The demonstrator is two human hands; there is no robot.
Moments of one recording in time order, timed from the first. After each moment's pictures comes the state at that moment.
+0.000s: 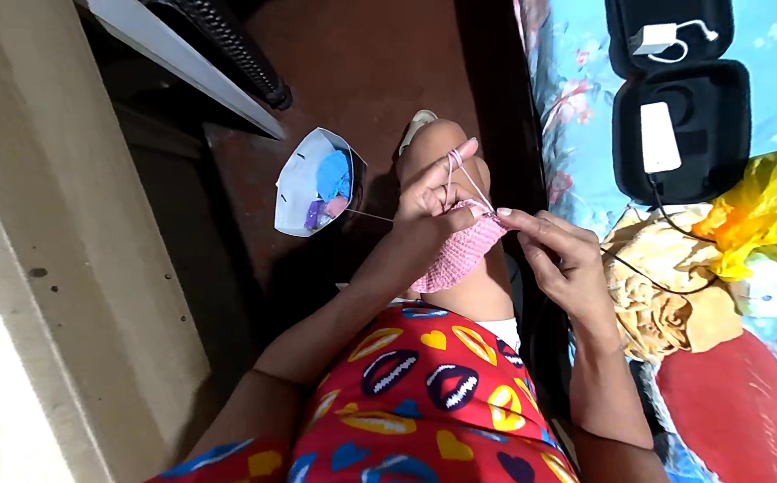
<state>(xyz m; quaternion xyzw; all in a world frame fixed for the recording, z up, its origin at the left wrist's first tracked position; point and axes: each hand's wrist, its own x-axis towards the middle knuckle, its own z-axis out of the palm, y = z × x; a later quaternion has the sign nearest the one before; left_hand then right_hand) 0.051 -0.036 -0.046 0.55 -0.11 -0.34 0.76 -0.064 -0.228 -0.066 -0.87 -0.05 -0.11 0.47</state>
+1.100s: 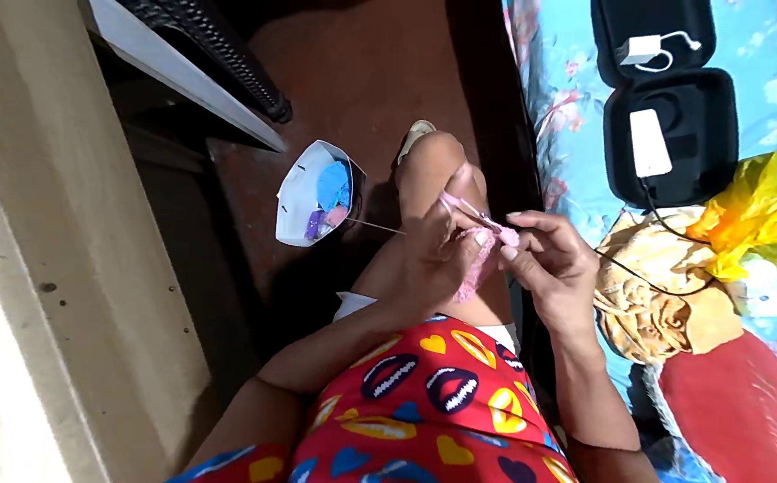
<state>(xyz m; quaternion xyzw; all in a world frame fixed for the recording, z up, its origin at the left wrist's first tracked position) 0.018 -0.039 -0.056 0.58 -0.28 -0.11 0.75 -0.067 -0.190 -0.048 -0.70 0.08 -0.13 0.70</state>
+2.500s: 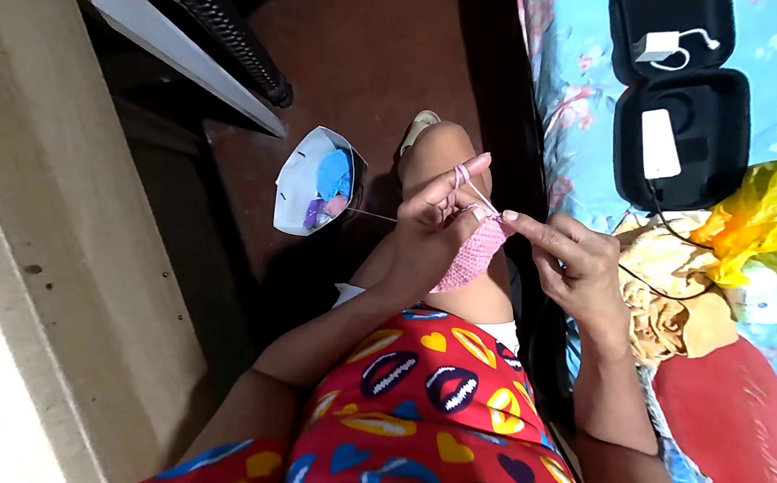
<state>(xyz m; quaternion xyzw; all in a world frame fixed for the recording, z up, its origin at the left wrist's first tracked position) 0.036 -0.042 -0.045 0.58 -0.14 -0.19 0.78 -0.061 -0.232 -0.054 -0.92 -0.08 -0.16 0.34</state>
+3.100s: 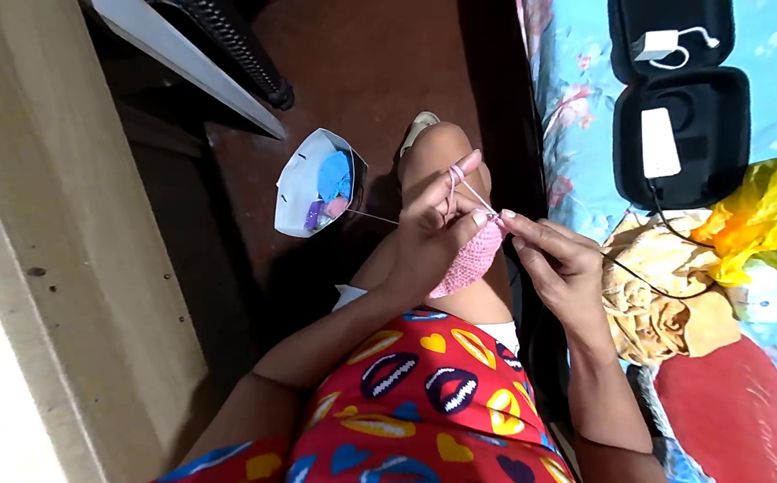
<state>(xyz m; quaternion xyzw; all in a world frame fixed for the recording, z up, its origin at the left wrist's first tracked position) 0.031 -0.041 -0.048 0.60 -0.17 -0.20 0.76 -0.065 -0.213 -0.062 -0.83 0.00 -0.14 0.53</state>
